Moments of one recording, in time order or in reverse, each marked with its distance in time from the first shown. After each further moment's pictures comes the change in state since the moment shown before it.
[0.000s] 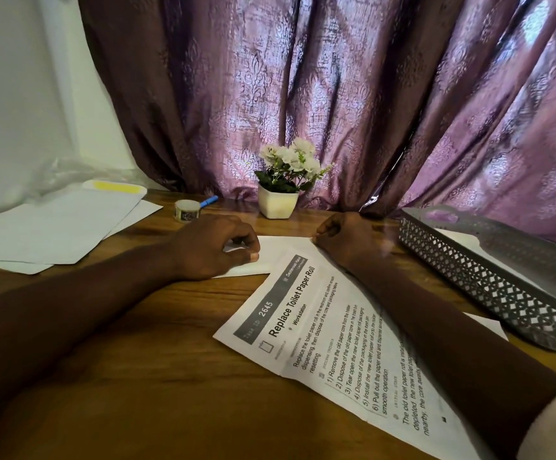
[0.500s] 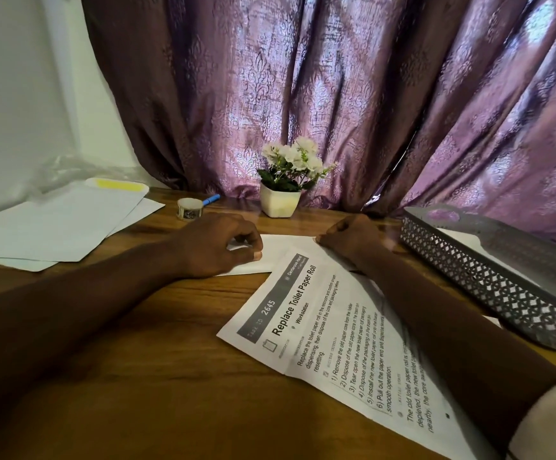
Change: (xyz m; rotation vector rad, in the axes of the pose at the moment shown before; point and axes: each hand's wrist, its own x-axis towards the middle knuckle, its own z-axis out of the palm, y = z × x) left_hand 0.000 0.000 0.001 -0.005 0.009 0.003; right_hand 0.005 0.003 0.000 0.059 -0.032 0.235
